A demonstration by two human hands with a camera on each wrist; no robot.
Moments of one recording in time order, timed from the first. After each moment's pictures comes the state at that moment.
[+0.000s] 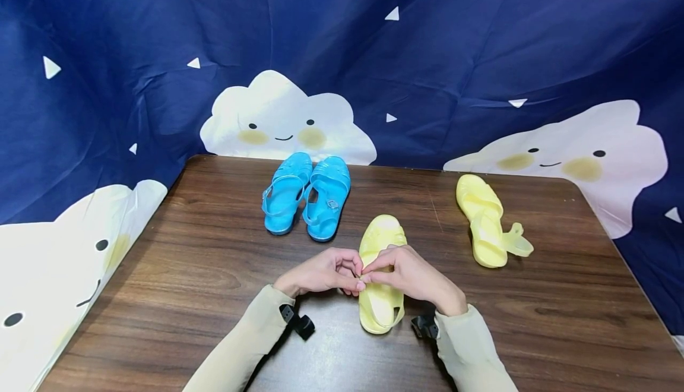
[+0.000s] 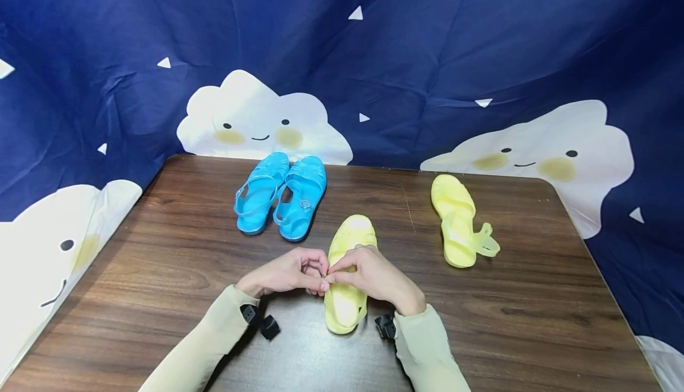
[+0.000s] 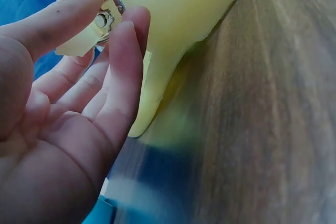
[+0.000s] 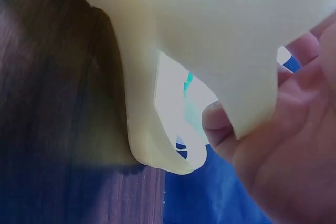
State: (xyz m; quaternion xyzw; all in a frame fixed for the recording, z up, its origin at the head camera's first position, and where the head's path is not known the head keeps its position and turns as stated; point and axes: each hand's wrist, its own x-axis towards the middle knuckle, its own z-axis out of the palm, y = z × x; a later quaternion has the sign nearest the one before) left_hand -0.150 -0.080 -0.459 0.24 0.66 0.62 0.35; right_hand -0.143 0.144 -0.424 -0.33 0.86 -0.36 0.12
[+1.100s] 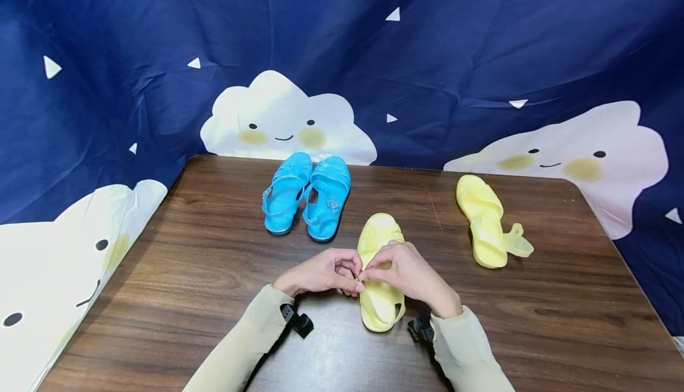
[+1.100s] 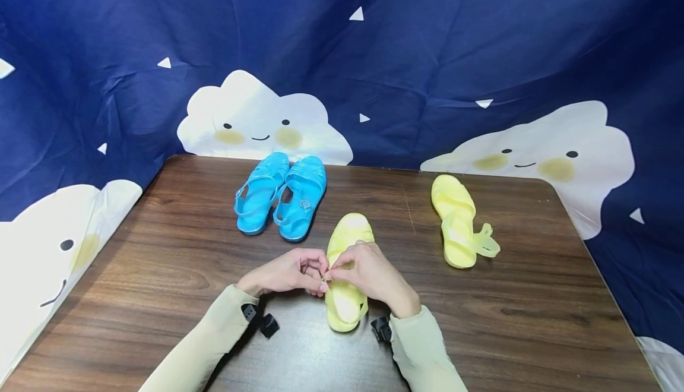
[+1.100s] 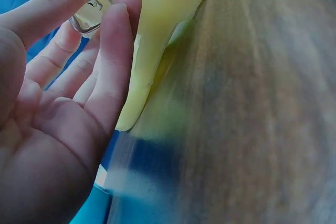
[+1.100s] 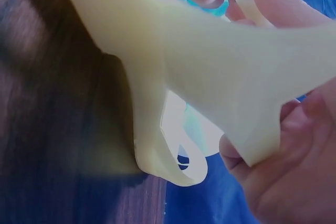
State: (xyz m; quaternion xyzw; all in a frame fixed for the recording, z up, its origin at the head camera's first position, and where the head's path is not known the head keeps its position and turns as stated) left_hand -0.150 -0.082 -0.458 0.24 0.66 0.62 0.36; right_hand -0.140 0.135 -0.421 -0.30 0.89 -0.35 0.04
